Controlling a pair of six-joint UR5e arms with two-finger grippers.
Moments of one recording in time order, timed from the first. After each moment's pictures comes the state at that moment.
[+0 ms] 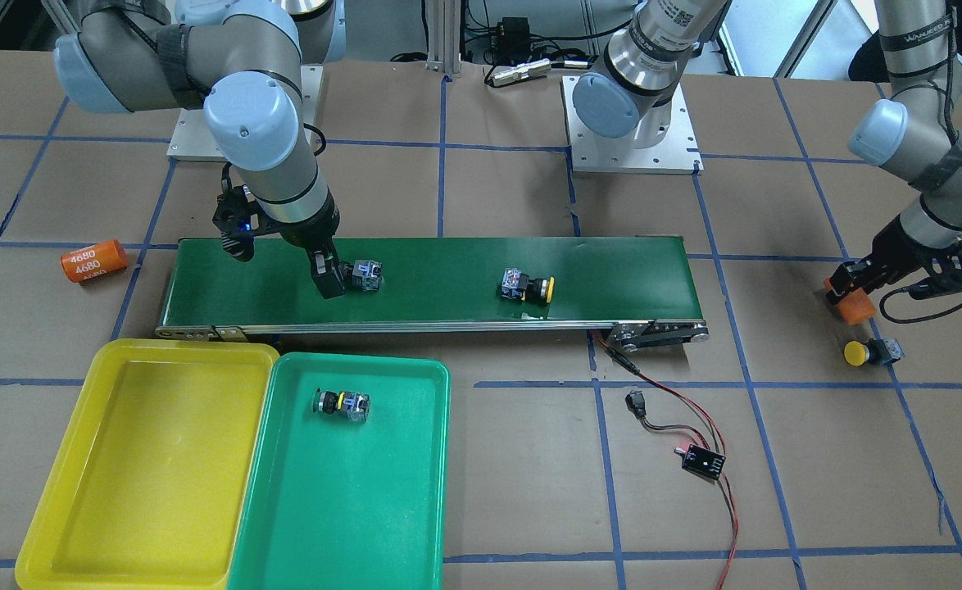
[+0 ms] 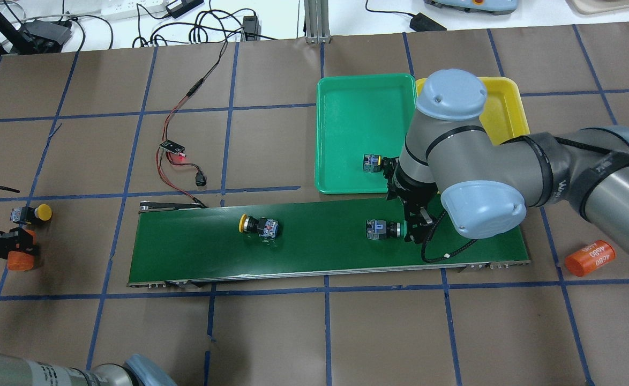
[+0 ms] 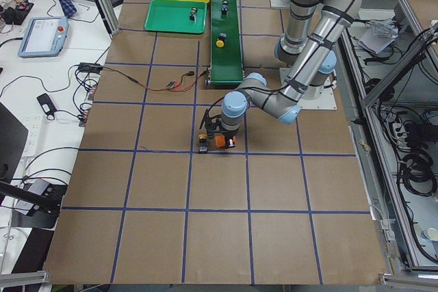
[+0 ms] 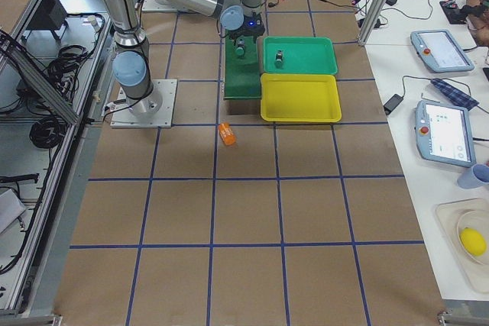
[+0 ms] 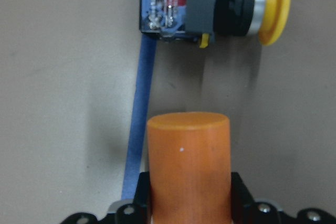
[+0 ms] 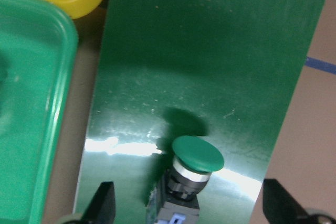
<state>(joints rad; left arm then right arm) -0.68 -1.83 -2.11 -0.79 1.52 0.64 1.73 -1.48 2.01 -1.98 -1.48 1.47</state>
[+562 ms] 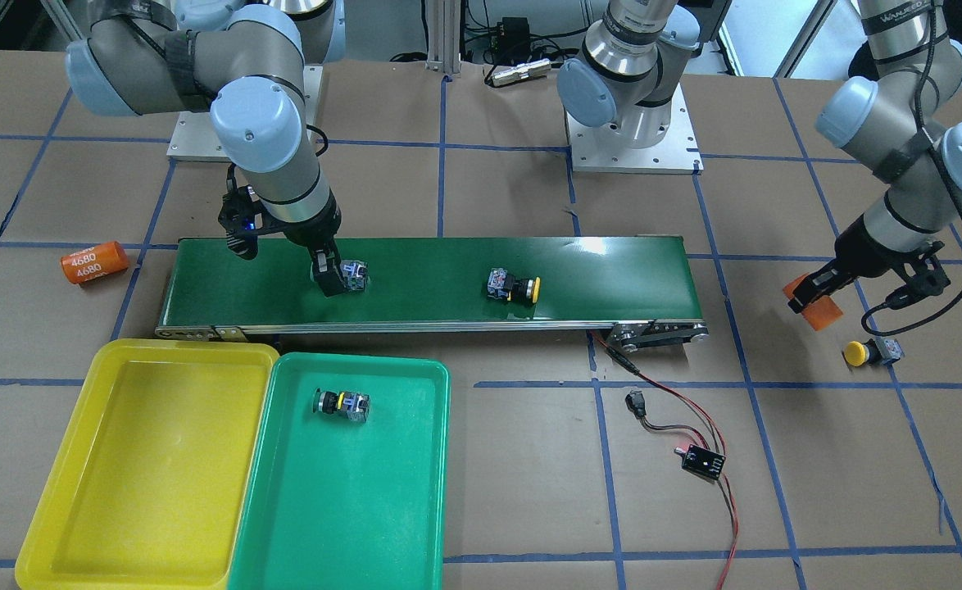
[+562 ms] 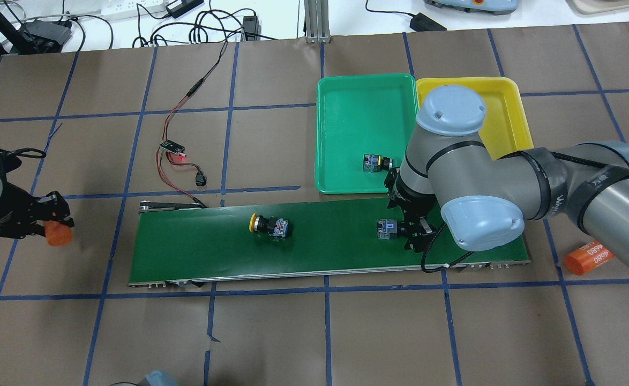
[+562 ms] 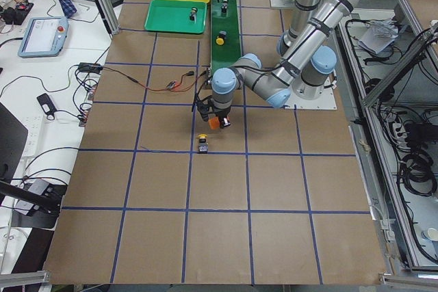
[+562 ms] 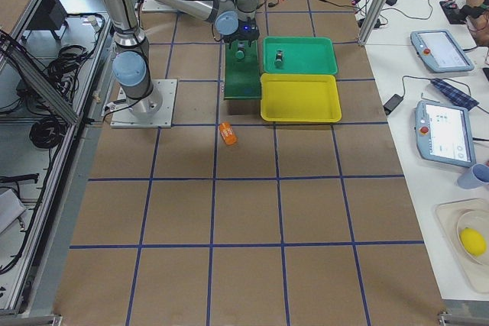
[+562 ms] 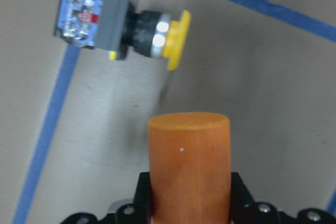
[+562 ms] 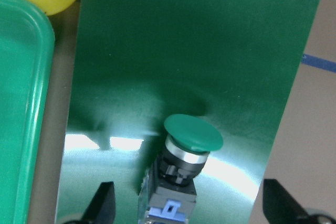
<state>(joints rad) -0.91 -1.69 -2.10 -0.93 1.52 0.17 1.73 -1.48 2.04 -2.01 -1.48 1.48</state>
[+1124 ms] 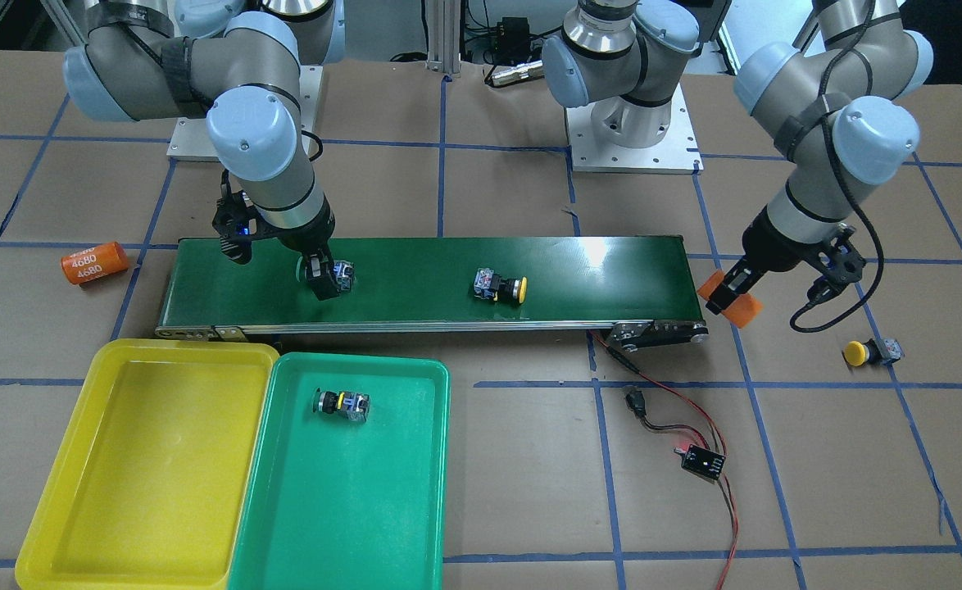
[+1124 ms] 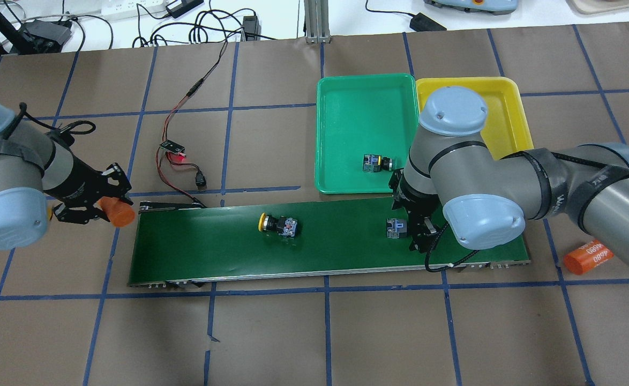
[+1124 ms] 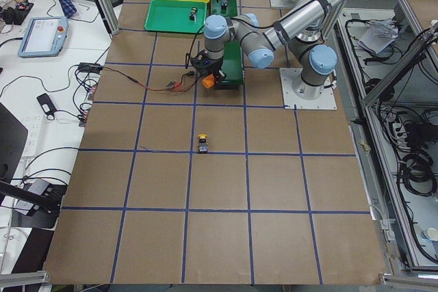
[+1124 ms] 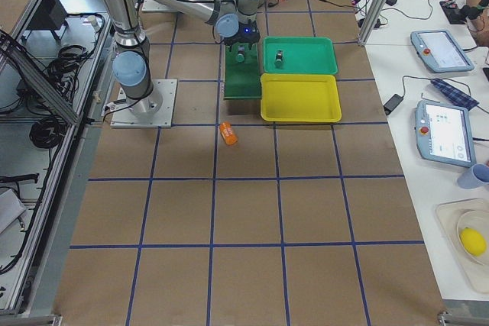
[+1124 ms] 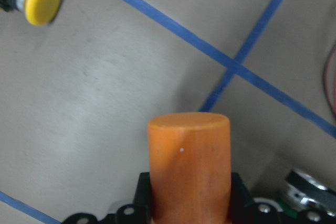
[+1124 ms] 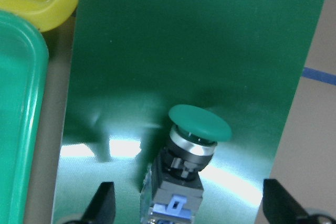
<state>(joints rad) -1.23 -1.59 -2.11 -1.01 1.51 -0.45 1.71 -1.46 2.04 -2.01 -1.50 1.47</state>
